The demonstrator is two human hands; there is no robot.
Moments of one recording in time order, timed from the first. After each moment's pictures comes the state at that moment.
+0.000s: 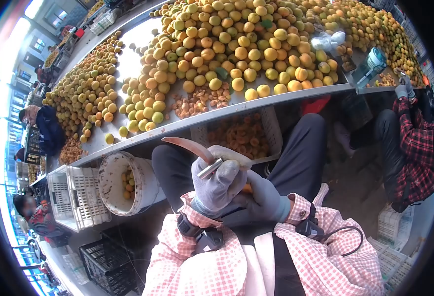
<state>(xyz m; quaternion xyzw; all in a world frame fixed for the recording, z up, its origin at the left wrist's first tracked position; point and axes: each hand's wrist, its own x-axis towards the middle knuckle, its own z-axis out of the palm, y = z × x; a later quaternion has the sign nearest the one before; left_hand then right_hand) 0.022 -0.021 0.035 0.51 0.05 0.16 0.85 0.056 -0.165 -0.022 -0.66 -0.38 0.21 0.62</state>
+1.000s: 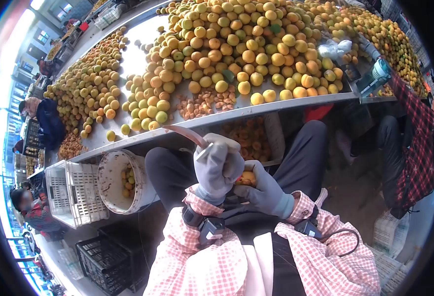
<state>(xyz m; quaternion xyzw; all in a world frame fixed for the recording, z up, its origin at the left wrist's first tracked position) 0.044 -0.005 0.014 0.41 0.03 0.20 0.89 0.070 -0.151 -0.030 -0.55 -0.27 0.37 0.70</state>
